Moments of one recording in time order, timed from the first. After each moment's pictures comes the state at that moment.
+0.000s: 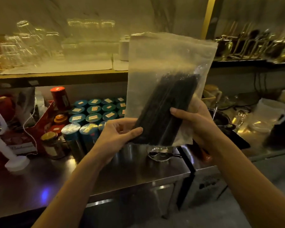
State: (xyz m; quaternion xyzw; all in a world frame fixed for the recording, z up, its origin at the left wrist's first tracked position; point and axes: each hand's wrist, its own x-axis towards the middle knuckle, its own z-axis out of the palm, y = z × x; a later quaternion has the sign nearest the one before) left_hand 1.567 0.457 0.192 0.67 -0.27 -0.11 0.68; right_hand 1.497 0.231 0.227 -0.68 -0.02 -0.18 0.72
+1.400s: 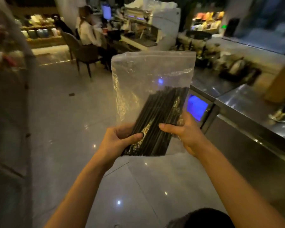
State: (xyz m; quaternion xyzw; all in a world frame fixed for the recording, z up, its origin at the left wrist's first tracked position) left_hand 0.947 -0.194 0.105 0.22 -0.65 -0.69 0.24; right_hand 0.769 -0.065 0.124 -0.35 0.60 -0.65 0.32
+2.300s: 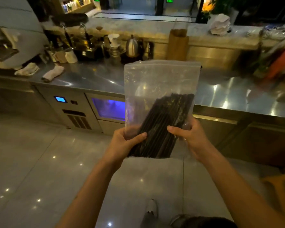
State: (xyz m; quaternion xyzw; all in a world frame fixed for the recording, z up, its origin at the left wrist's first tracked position) left_hand 0.488 -0.209 0.048 0.04 -0.66 -0.75 -0.06; right_hand 0.456 0.010 0.059 -0.02 0.68 -0.73 0.08
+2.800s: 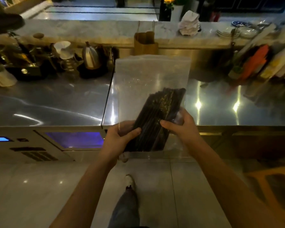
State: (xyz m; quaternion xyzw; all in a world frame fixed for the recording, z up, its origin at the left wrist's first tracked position) left_hand 0.210 -0.145 0.041 -0.01 -0.69 -0.72 -0.11; right_hand 0.216 0.071 0.047 0.08 0.72 -0.69 -0.02
